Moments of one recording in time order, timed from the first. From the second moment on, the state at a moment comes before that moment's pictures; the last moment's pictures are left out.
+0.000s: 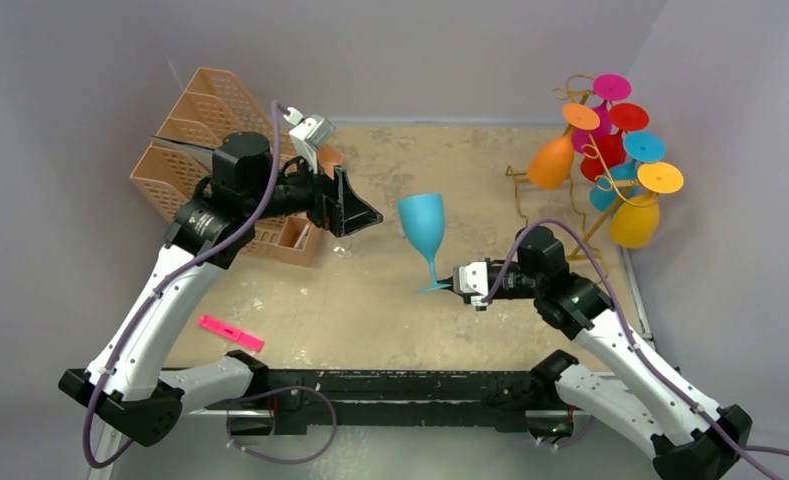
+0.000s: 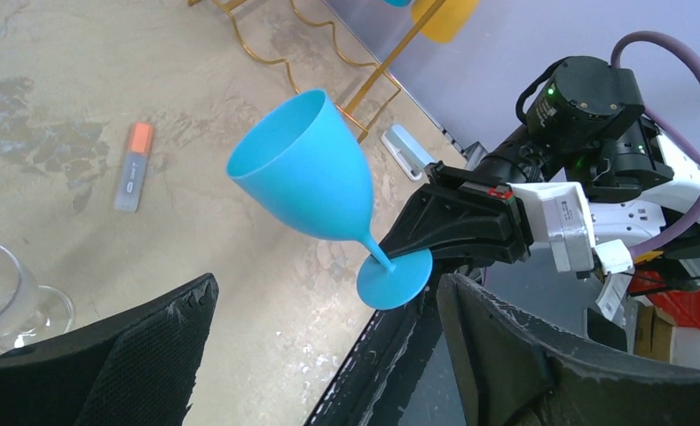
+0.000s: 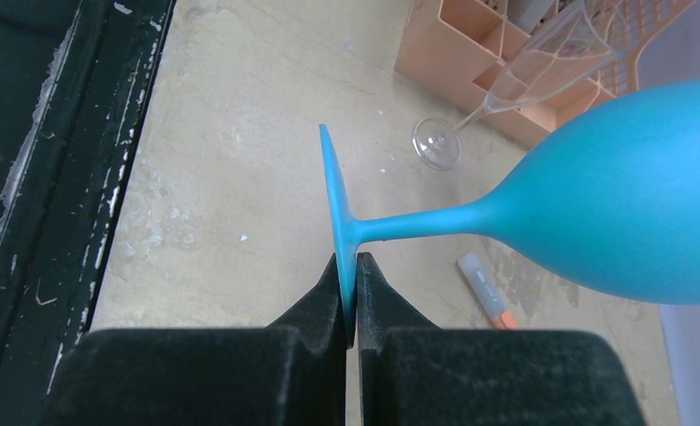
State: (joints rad) left arm -0.49 1.13 1.43 -0.63 0.60 -0.35; right arm 0.59 0.78 0.72 -0.43 -0.81 -0.83
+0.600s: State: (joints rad) left arm -0.49 1.13 1.47 -0.78 0.57 -0.24; right arm 0.89 0.86 0.70 -0.42 -0.56 -1.02
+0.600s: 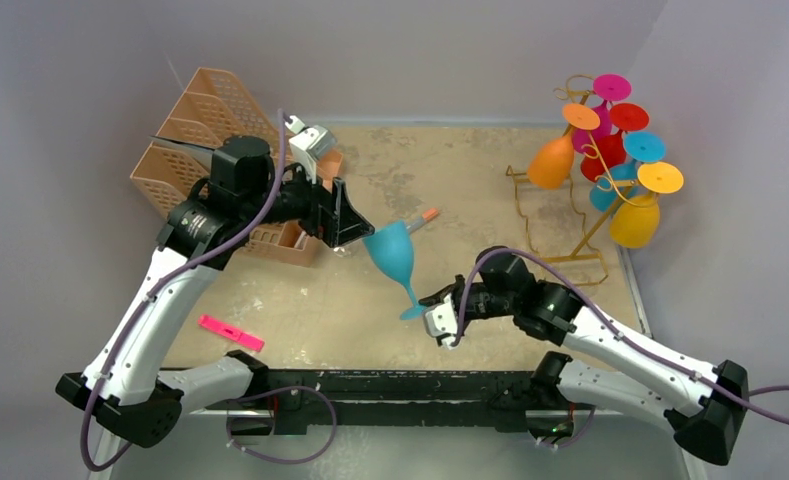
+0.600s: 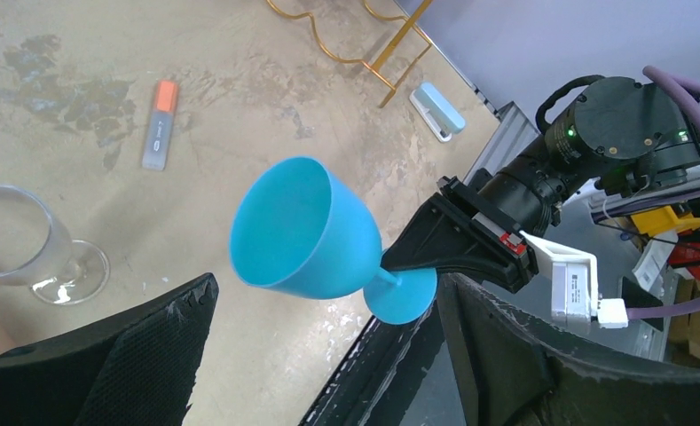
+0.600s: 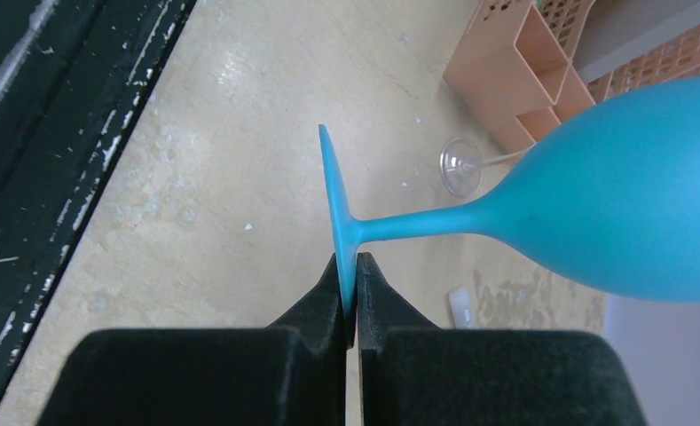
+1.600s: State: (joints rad) left arm -0.49 1.17 1.33 -0.81 0.95 -0.12; right arm 1.07 0.90 0.63 -0.25 -0.33 -1.16
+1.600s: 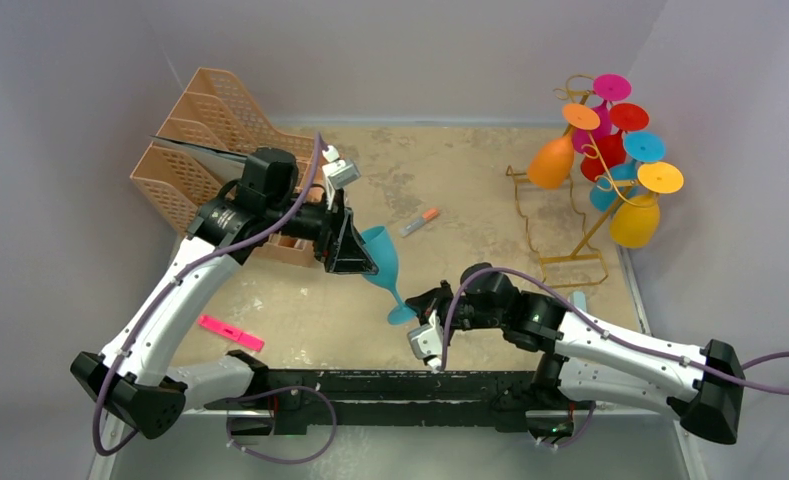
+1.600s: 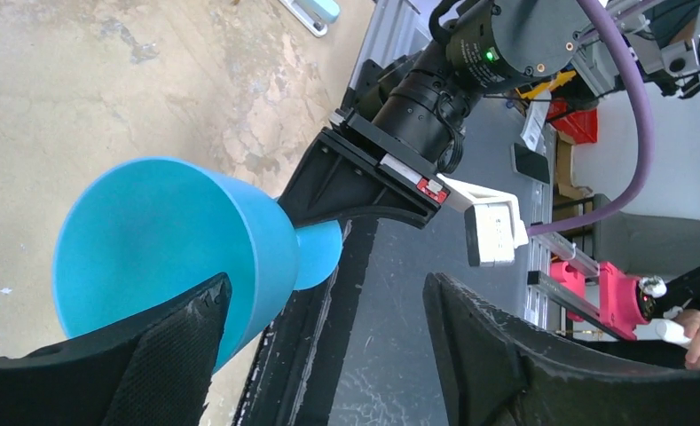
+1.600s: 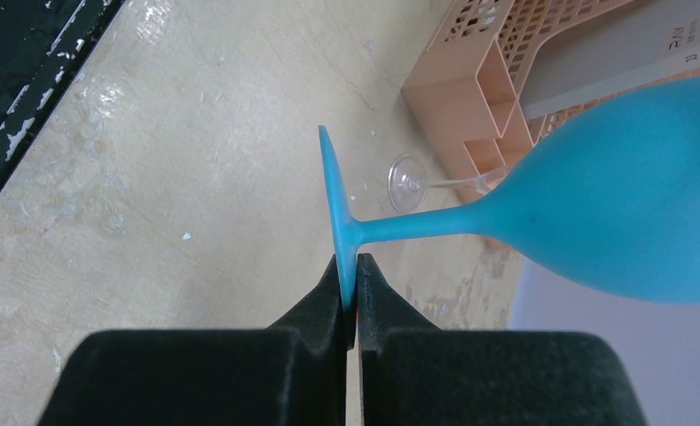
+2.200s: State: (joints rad) left arm -0.51 1.22 1.33 -0.91 1.00 -0.01; right arm 1.08 0.93 0.63 -0.24 -0.35 -1.20
